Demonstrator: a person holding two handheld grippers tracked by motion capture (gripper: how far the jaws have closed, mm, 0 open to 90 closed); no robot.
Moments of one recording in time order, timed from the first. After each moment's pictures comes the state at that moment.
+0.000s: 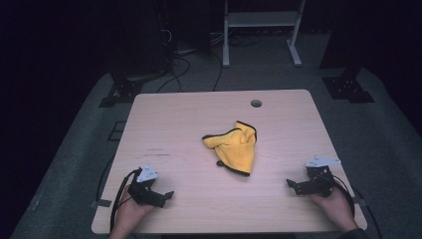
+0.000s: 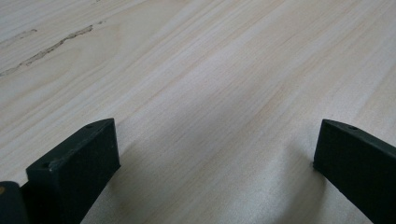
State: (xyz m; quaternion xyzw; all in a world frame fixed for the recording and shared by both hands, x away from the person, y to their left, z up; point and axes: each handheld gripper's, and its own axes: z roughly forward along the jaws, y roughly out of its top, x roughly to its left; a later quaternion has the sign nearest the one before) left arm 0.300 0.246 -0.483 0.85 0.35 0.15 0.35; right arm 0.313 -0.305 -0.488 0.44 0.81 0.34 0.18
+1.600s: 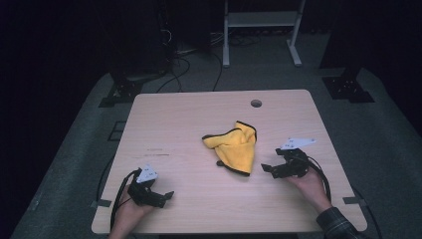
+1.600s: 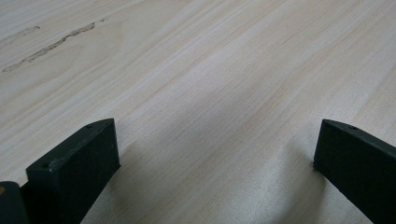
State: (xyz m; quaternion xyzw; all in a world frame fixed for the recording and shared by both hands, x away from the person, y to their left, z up) left arm 0.299 0.246 -0.483 0.85 0.35 0.16 0.35; right arm 0.353 -0.234 -0.446 0.36 0.83 0.41 0.14
